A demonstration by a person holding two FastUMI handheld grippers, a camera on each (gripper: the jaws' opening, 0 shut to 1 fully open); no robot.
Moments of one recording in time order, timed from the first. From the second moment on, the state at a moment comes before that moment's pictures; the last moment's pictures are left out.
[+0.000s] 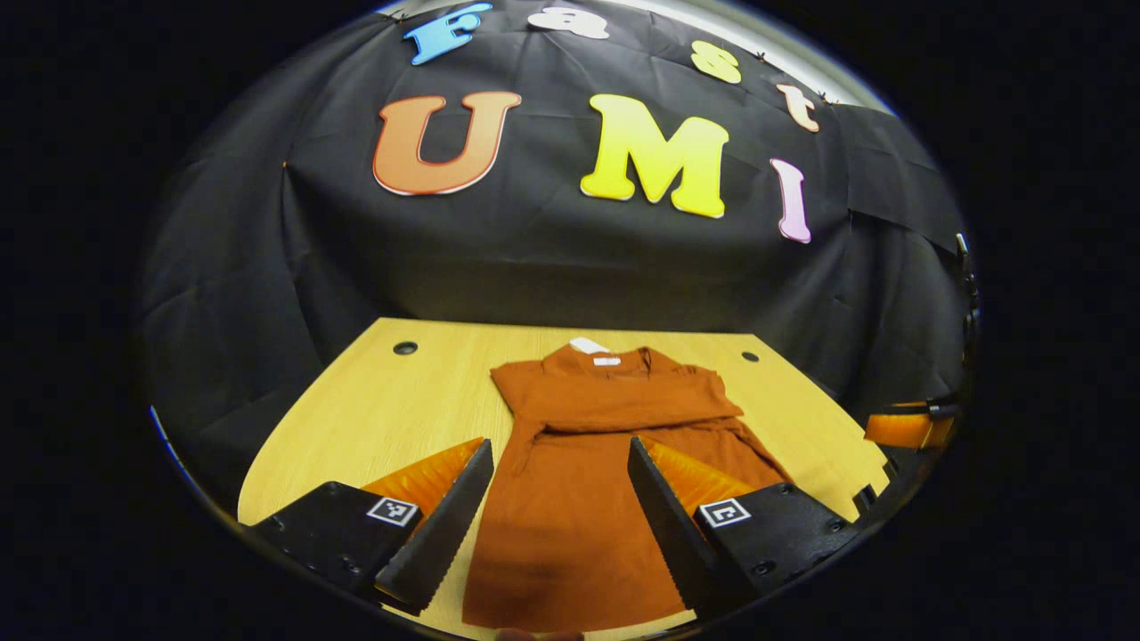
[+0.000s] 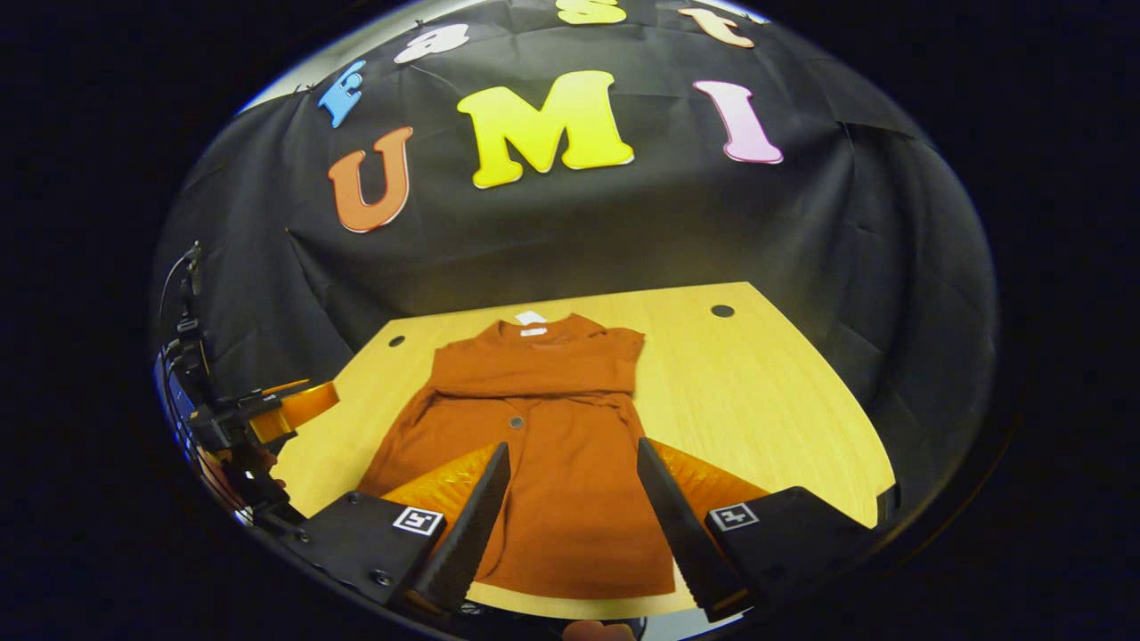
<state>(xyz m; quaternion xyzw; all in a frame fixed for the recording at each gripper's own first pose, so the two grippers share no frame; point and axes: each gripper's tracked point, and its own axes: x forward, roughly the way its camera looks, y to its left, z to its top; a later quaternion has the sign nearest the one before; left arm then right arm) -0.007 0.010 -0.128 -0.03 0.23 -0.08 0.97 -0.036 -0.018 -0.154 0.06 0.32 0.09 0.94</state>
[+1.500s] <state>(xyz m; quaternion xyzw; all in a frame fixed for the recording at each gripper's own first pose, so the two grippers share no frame) -0.137 0.020 -0.277 -0.21 0.50 -0.12 0.83 -0.127 -0.074 -0.348 -0.04 0.51 0.07 0.86</state>
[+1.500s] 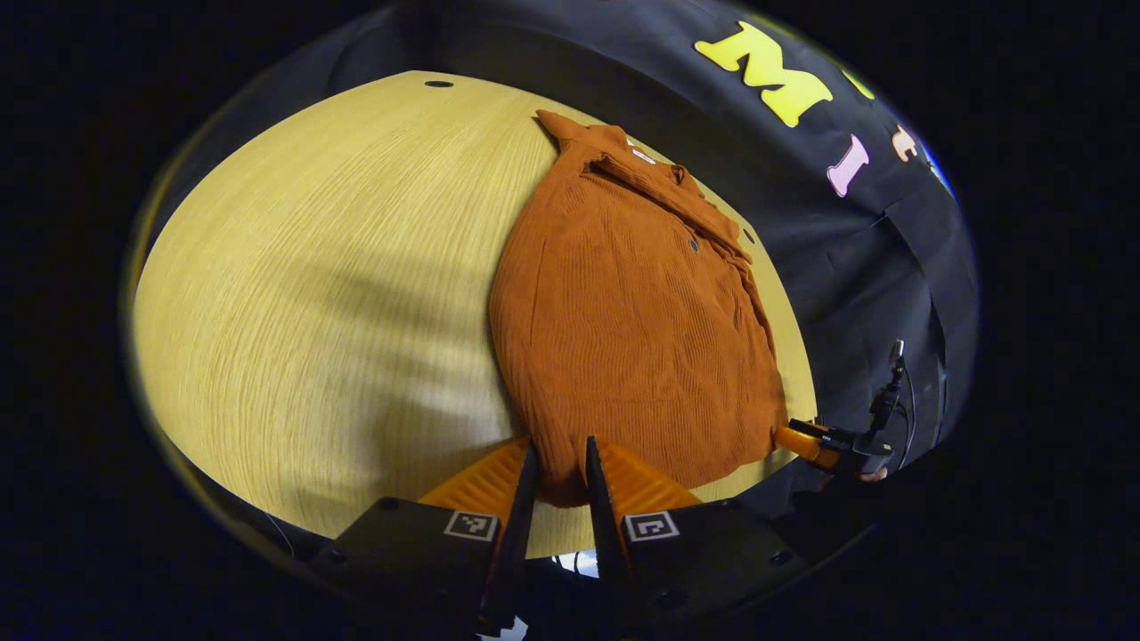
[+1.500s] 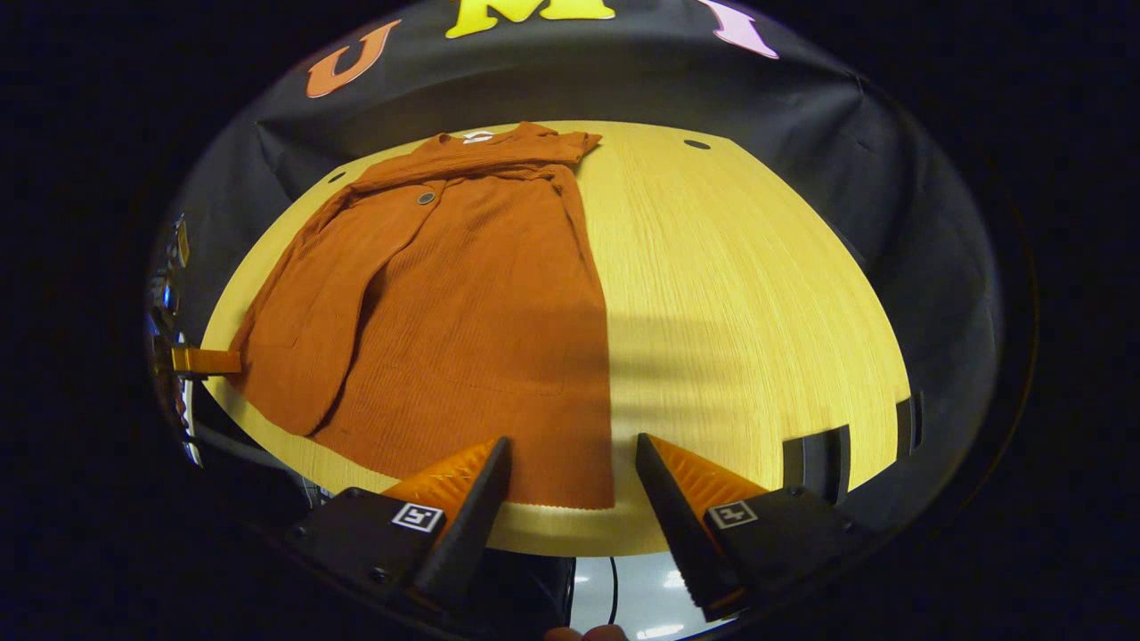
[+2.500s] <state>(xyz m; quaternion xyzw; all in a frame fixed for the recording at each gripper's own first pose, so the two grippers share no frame) -0.204 0.009 -0.186 -0.20 0.51 -0.20 0.81 -0.073 -0.083 -0.237 0.17 0.52 0.09 0.83</state>
